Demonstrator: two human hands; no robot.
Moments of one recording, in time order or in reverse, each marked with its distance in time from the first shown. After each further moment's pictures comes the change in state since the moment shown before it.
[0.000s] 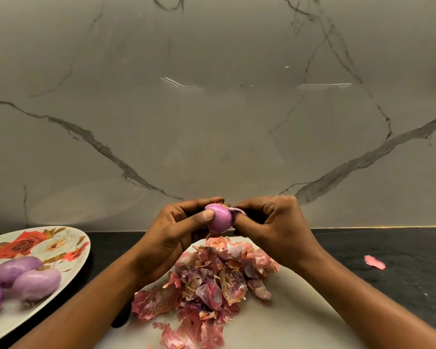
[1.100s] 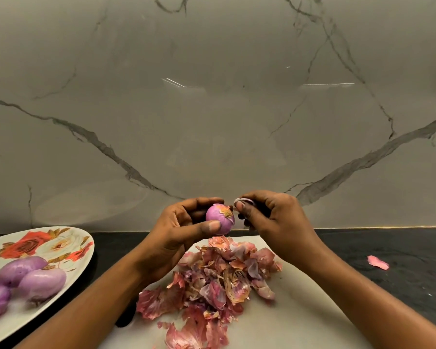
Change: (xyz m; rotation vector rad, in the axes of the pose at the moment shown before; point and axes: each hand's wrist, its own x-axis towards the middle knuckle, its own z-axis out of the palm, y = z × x) left_hand 0.001 0.000 -0.007 0.052 -0.037 -0.019; right_hand 0.005 0.006 0.000 -0.016 -0.016 0.094
